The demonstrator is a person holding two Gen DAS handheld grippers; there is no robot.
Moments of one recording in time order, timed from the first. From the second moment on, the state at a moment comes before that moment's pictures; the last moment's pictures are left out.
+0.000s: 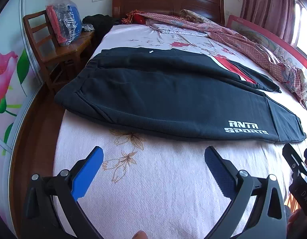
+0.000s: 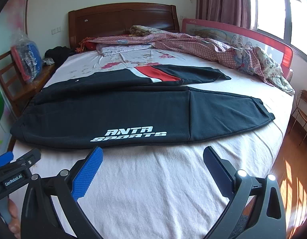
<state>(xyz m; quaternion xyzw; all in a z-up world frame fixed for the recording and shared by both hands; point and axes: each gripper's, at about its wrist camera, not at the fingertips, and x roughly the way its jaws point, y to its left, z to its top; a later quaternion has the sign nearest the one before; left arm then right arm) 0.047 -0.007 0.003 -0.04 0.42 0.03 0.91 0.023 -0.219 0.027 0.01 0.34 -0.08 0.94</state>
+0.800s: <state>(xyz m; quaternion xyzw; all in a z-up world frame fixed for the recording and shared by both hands) 0.047 -0.005 0.002 -0.05 0.42 0.03 0.90 0.022 -0.216 0.026 0.02 0.35 -0.07 0.93</state>
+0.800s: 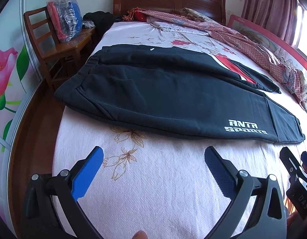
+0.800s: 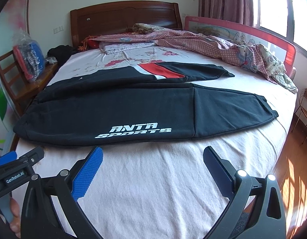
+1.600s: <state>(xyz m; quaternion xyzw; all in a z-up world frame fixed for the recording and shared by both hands) 0.045 -0.006 0.002 -0.05 0.43 0.03 0.90 0.024 -0.216 0.023 0.02 0.35 -0.07 0.93</state>
